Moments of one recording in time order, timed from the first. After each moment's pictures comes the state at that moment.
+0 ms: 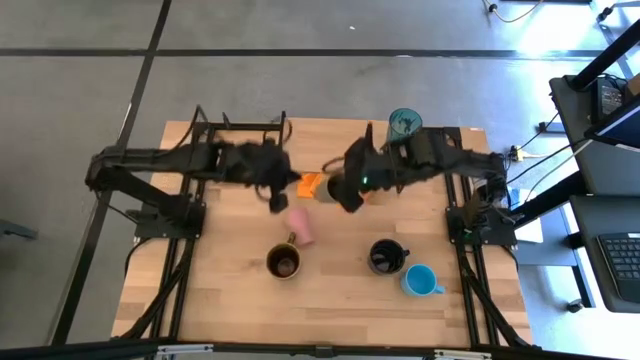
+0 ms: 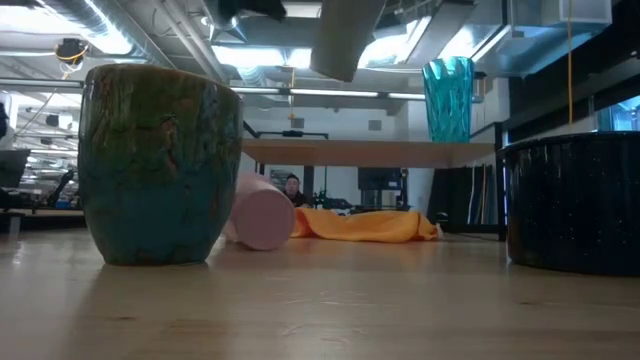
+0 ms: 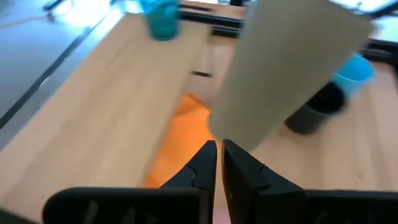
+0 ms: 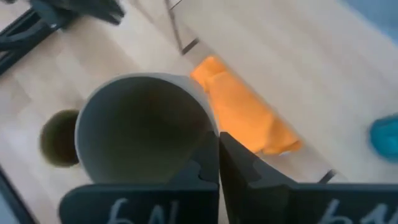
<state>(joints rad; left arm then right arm) 0.04 1.27 1.32 -0.66 -0.22 -0.16 0.10 1.87 2.35 -1.57 0.35 0.79</state>
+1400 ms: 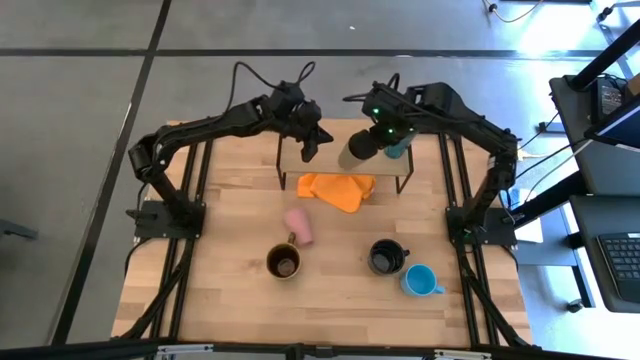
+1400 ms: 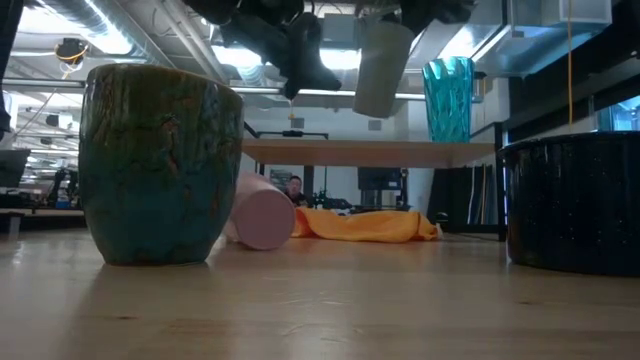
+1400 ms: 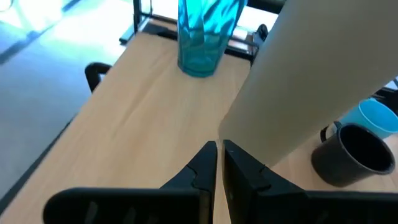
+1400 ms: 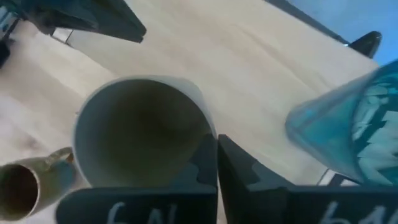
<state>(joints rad) 0.52 1.65 1.42 -0.32 0.39 0.03 -0.29 1.75 2.19 -1.57 0.16 0.70</state>
